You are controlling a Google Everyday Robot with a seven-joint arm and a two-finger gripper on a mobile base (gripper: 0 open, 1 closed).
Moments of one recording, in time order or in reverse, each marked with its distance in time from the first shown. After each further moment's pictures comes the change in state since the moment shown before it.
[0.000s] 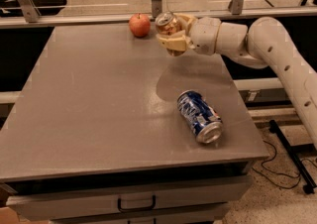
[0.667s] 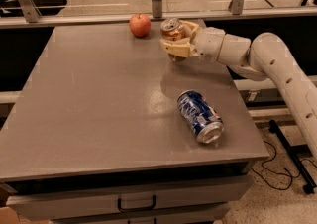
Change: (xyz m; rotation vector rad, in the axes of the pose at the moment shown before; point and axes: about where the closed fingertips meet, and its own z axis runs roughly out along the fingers) arm 0.016 0.004 -0.014 0.035 -0.080 0.060
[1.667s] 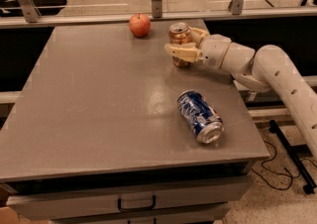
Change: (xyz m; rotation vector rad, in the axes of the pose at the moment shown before) arm 0.021 -0.016 -0.019 0.119 -0.011 0.114
